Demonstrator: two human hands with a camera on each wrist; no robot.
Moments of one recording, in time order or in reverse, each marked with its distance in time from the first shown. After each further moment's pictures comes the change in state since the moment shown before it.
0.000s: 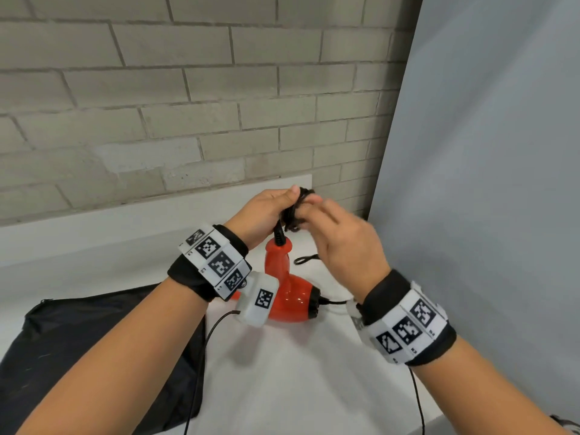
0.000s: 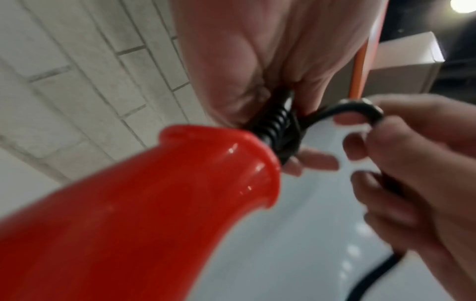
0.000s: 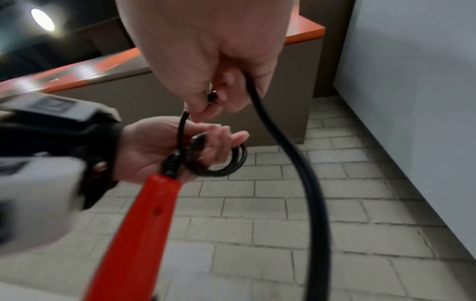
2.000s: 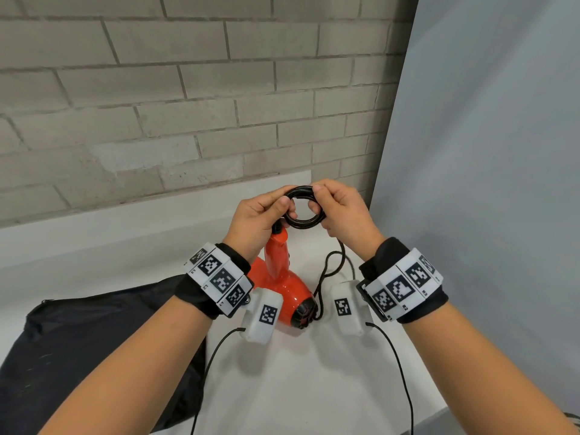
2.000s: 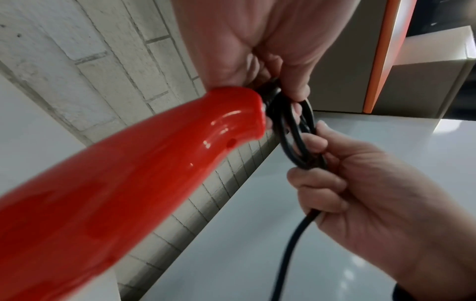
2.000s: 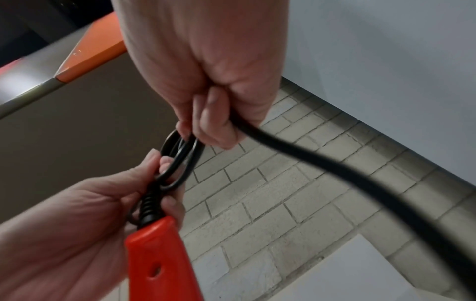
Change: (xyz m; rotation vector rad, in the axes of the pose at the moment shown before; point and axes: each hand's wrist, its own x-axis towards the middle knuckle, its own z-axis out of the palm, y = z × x) left_hand -0.005 -0.032 0.000 -0.028 0.297 0.233; right_hand 0.028 0.032 0.016 0.866 -0.130 0.616
